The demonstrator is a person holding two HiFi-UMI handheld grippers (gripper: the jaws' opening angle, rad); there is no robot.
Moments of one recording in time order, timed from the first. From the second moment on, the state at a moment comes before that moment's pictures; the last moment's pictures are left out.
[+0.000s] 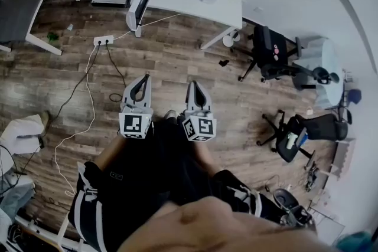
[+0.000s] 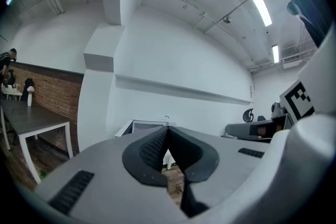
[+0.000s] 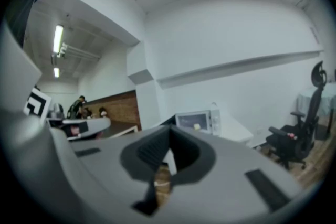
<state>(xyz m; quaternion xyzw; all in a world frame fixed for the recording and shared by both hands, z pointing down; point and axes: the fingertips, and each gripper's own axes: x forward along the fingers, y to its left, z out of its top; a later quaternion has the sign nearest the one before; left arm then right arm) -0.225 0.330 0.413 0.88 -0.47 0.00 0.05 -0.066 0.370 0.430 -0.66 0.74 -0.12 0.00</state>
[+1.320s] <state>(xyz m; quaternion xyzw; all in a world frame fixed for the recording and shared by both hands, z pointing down) -0.155 0.196 0.430 0.88 -0.47 0.01 0.06 0.006 0.215 0.435 -0.67 0.74 -0.10 0.01</state>
